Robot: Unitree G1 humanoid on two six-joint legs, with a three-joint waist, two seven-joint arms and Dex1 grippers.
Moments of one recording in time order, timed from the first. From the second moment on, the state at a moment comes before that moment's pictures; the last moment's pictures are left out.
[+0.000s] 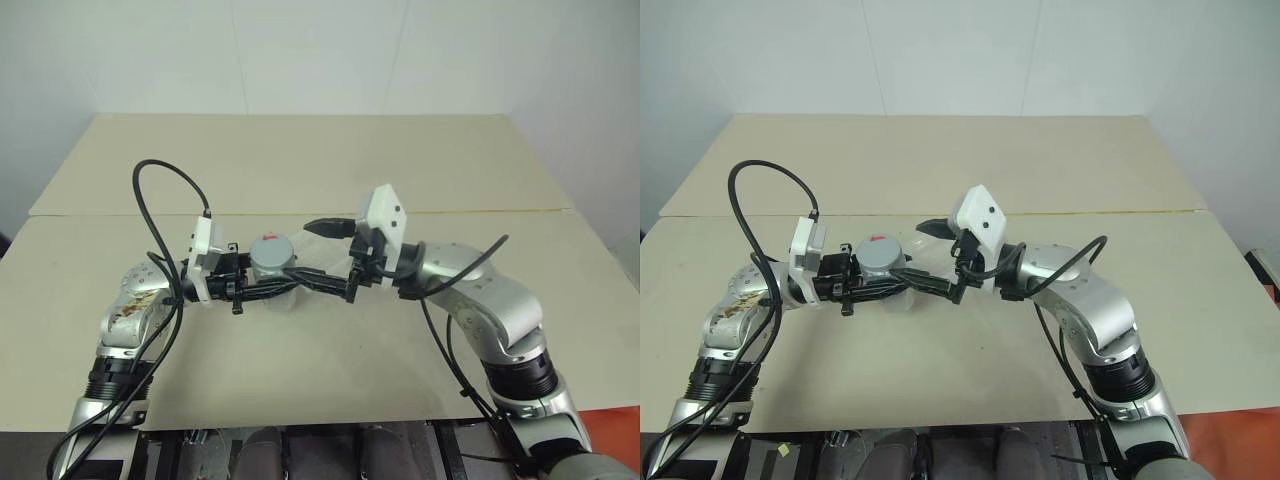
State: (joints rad) left arm -0.44 0.55 0.04 0.04 -0.57 0.25 -1.35; right arm -0.60 -0.41 0.18 -0.41 0.49 0.68 0.71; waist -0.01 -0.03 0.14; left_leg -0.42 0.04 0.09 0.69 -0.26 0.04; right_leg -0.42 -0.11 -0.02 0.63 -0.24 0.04
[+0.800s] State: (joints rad) left arm -0.44 0.54 0.04 0.05 -0.56 0.24 -1.37; right arm -0.61 -0.40 0.17 -0.47 0.57 0.68 0.75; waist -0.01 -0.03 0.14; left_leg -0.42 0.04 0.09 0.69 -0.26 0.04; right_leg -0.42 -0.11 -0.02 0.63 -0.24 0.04
